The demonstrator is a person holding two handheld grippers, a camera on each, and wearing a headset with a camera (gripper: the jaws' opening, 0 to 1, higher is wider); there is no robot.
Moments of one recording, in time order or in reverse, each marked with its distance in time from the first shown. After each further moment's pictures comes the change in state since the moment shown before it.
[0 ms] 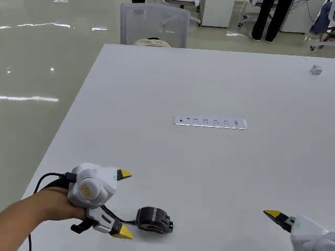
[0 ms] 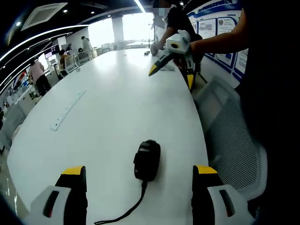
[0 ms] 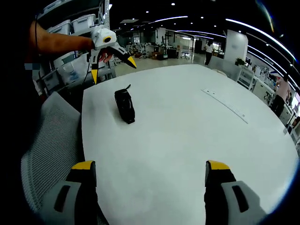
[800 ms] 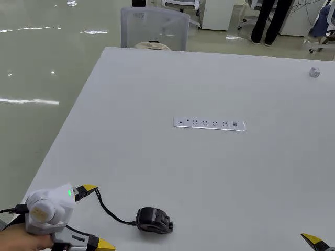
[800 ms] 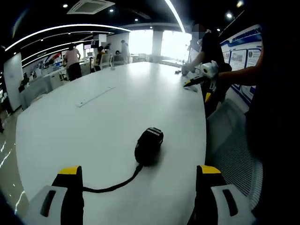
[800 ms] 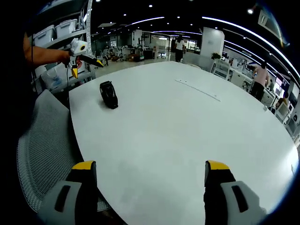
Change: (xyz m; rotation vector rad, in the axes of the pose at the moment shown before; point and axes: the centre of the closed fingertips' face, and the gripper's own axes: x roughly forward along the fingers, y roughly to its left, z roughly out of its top) left arm -0.041 -0.012 -0.046 -0.292 -0.136 0.170; right arm -0.059 -0.012 -0.066 0.128 -0.019 -0.188
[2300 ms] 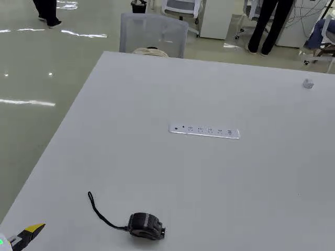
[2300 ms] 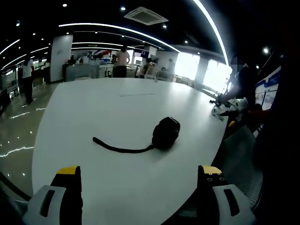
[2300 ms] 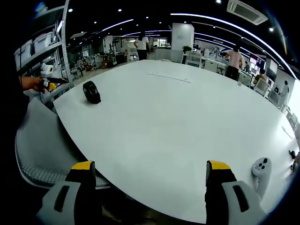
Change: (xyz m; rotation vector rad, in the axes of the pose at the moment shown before) left arm -0.063 -0.010 -0.076 -0.383 -0.185 0.300; right arm -0.052 -0.007 -0.072 0.198 -0.018 -0.193
